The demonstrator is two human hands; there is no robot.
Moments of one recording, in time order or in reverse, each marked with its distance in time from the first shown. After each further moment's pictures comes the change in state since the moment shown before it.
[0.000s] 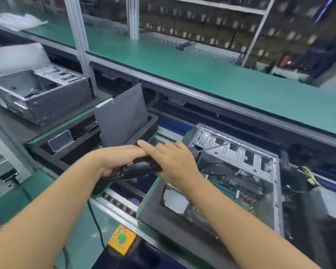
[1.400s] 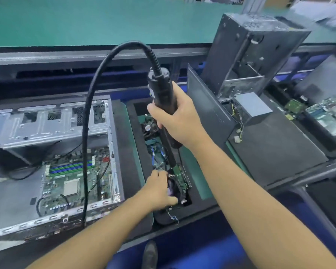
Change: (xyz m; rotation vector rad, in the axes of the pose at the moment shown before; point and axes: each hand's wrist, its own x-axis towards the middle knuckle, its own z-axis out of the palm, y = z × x) left_hand 0.203 0.033 0.485 0.895 -0.481 0.201; right_hand -0.333 0.205 -0.193 0.737 0.501 1.124
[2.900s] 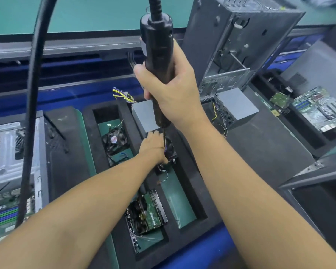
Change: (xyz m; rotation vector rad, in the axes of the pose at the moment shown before) left_hand 0.275 0.066 -0.044 0.408 0.229 0.075; right_hand 0.104 0.054 -0.094 0.132 0.200 -0.040
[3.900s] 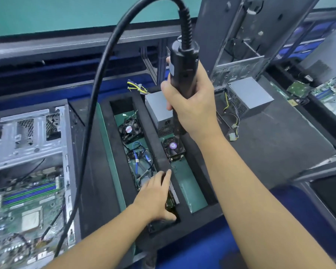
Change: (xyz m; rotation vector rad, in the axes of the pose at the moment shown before) left_hand -0.182 -0.019 0.067 -0.021 -0.227 0.148; right_hand -0.055 0.014 -0.005 -0.023 0.119 0.014
